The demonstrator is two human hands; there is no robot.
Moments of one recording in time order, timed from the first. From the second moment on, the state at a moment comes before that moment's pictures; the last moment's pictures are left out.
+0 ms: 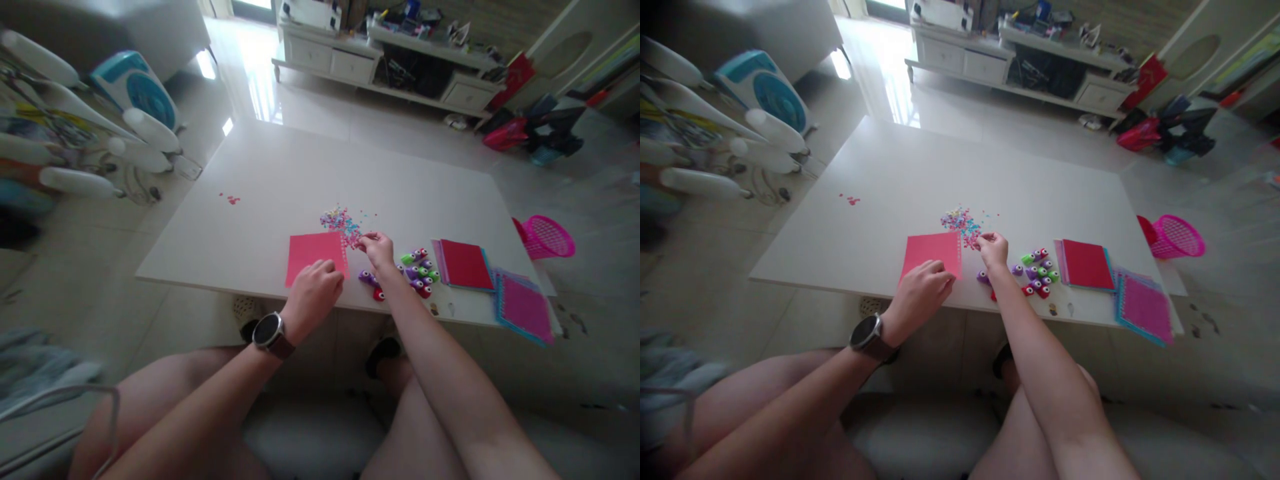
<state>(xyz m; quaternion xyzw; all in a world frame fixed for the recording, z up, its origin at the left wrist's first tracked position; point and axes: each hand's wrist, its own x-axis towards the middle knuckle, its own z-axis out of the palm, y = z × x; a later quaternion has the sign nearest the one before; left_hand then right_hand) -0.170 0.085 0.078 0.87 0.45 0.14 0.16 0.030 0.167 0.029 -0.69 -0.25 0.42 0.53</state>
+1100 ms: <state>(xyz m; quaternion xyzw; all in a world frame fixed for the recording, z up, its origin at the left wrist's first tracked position) -0.165 0.070 0.059 0.85 0.47 -0.13 0.19 0.073 0.101 0.073 -0.71 -0.67 0.17 0.16</state>
